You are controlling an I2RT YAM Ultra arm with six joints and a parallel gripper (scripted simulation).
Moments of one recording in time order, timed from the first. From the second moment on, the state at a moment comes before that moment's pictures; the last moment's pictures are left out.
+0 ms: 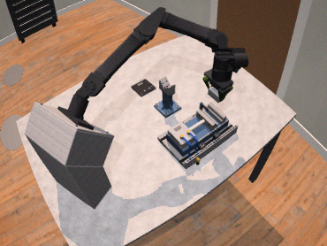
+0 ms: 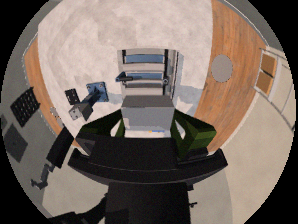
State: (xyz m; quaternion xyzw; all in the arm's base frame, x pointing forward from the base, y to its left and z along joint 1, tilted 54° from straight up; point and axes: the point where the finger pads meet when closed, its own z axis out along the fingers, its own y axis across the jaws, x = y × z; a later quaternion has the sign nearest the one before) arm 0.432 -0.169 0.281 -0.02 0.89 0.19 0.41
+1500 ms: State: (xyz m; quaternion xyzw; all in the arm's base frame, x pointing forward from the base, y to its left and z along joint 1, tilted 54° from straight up) arm 0.441 -0.171 0.278 -0.01 0.89 0.19 0.41
